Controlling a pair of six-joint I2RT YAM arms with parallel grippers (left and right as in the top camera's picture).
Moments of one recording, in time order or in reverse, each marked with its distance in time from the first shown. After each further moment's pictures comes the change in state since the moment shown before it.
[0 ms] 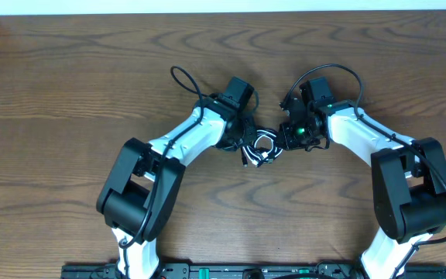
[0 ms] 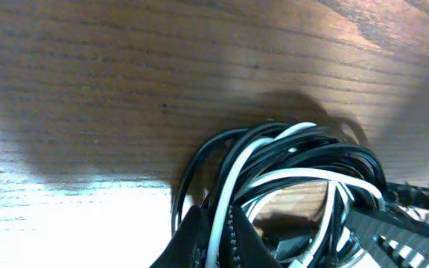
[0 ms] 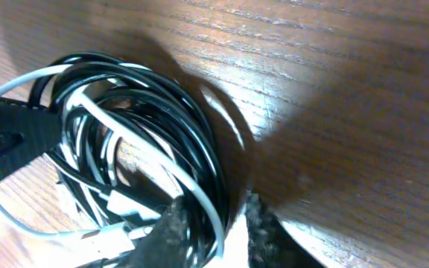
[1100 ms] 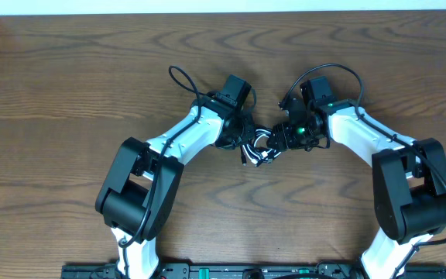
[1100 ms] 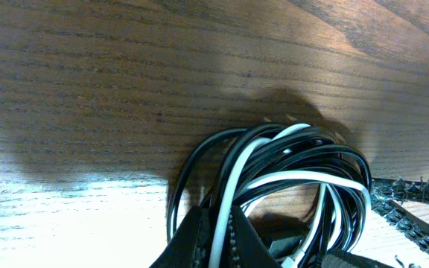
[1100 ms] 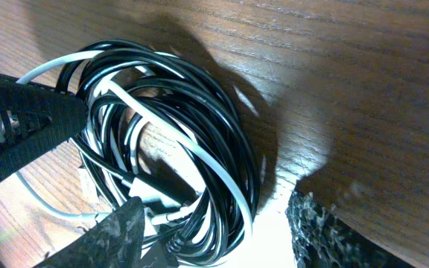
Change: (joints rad) left arm 0.010 0.000 0.000 0.016 0.018 0.007; right arm 0.002 -0.002 0.008 -0.022 -0.044 -0.009
